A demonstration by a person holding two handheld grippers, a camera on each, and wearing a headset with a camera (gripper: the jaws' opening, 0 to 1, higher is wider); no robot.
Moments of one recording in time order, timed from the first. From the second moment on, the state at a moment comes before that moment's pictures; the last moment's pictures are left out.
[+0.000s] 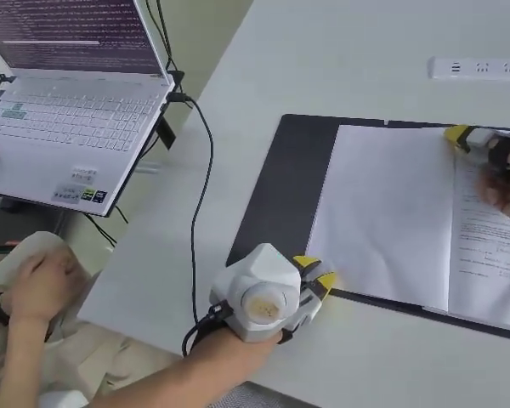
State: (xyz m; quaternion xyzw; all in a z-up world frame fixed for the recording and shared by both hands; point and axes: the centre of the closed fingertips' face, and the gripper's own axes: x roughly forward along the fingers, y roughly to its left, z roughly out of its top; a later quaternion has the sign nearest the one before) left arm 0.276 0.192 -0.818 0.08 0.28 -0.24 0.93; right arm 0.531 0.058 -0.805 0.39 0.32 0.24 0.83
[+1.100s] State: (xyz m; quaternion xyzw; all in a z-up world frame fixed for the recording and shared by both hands) left arm 0.276 0.192 -0.819 0.08 0.28 -0.24 0.93; right arm 0.508 0.060 -0.802 0.40 0.33 0.26 0.81
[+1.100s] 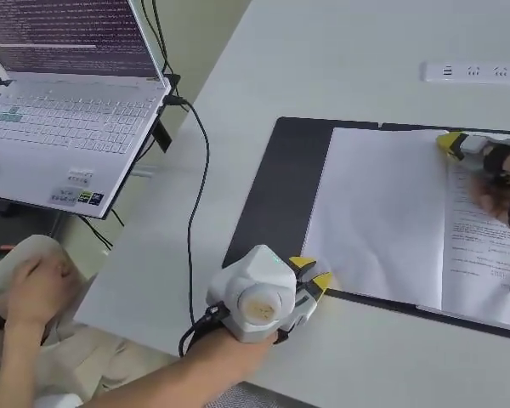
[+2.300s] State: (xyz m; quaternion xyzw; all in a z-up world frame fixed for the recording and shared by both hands) left arm 0.276 0.190 -0.819 0.08 0.28 -0.24 0.93; right arm 0.435 0.062 -0.802 0.42 0.37 0.32 0.77
